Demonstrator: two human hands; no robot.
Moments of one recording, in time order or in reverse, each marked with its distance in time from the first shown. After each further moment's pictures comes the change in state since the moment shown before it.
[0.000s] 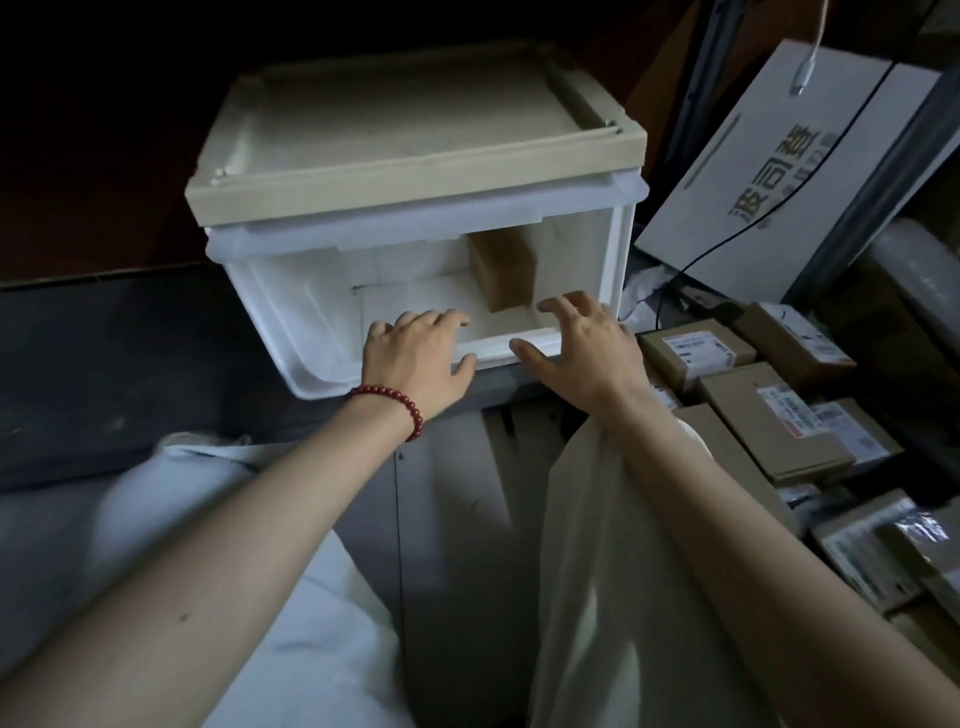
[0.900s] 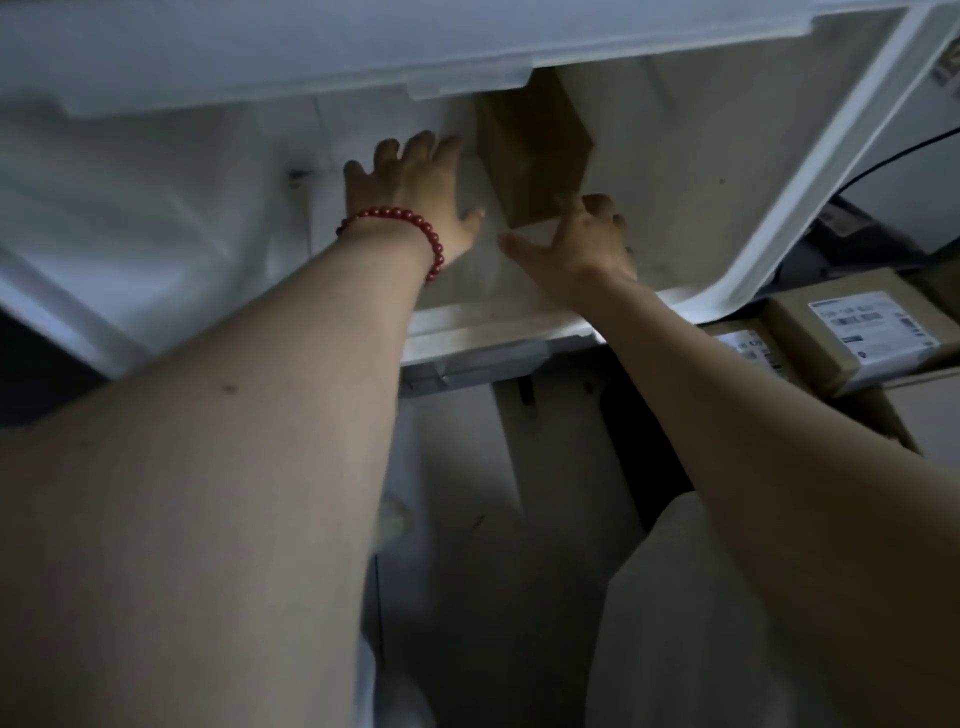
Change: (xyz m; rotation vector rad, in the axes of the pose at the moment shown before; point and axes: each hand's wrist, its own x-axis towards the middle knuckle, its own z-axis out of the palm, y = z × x) left_hand 0.193 -0.062 0.120 0.004 -0.216 -0.117; right_hand 0.189 0.025 0.157 0.086 -0.209 0.306
